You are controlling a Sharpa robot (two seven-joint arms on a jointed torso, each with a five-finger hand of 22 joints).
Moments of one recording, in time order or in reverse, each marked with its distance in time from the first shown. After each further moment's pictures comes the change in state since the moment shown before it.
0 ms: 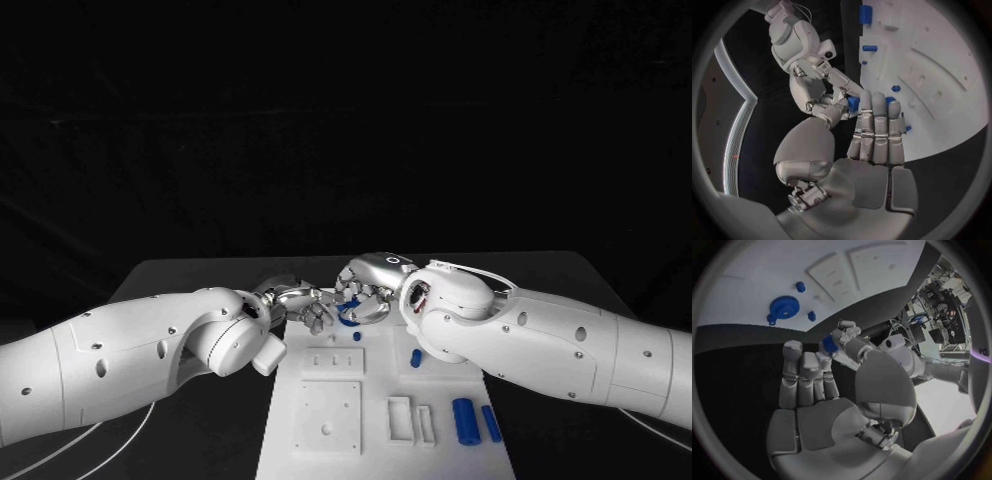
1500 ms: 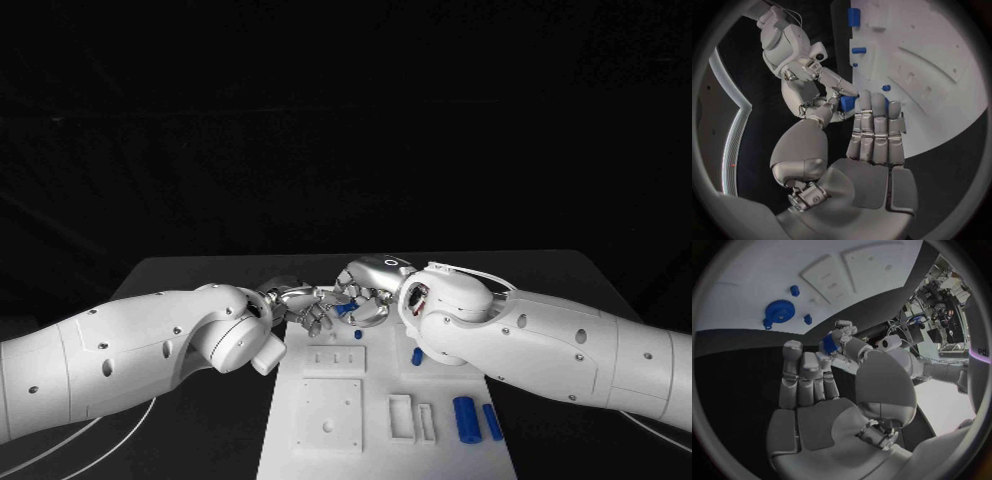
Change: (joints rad) left arm 0.001 0.009 0.000 -0.009 -0.076 0.011 -0.073; left_hand -0.115 -0.106 -0.056 0.034 -0.006 0.017 -0.009 -0.006 0.027 0.007 -0.004 0.014 0.018 0.005 -0.005 0.024 0.006 0.000 0.000 0.000 0.017 -0.007; right arm -0.007 0.003 -0.002 0.011 0.000 0.009 0.000; right_hand -0.002 -0.002 -0.003 0.002 0.012 0.005 0.001 0.002 -0.001 0.002 0.002 0.000 0.002 0.000 0.000 0.000 0.002 0.000 -0.002 0.002 0.004 0.000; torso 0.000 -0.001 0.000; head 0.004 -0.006
